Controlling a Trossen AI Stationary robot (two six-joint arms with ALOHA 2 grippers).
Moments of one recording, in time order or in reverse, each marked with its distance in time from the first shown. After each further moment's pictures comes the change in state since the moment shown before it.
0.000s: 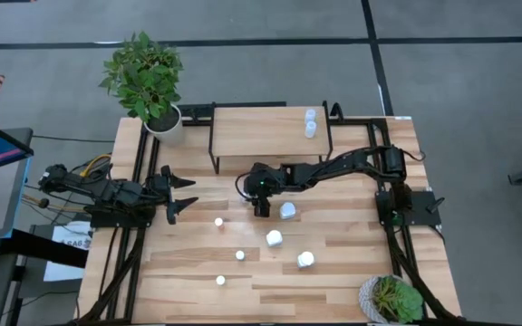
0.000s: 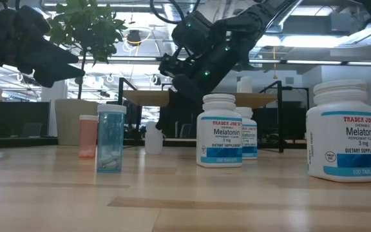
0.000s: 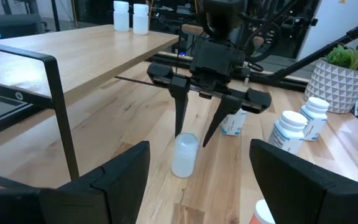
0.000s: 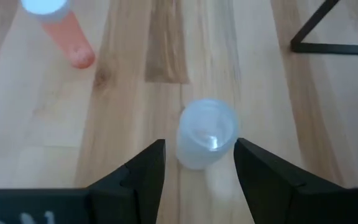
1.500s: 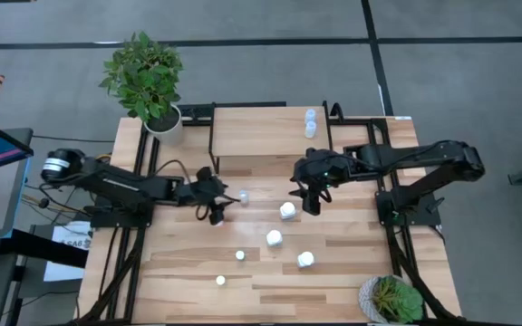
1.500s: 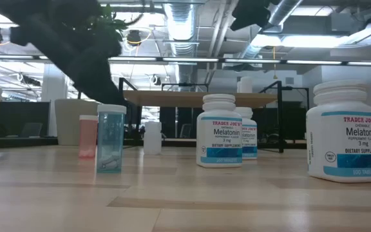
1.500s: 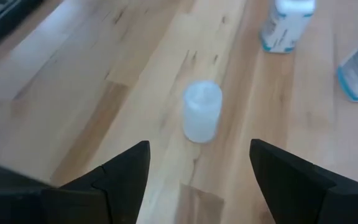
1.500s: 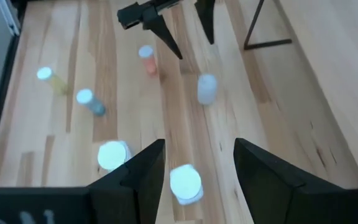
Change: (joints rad) left arm 0.200 1.136 0.417 0.179 0.164 -0.024; right arm 0.137 -0.665 0.000 -0.645 0.109 0.289
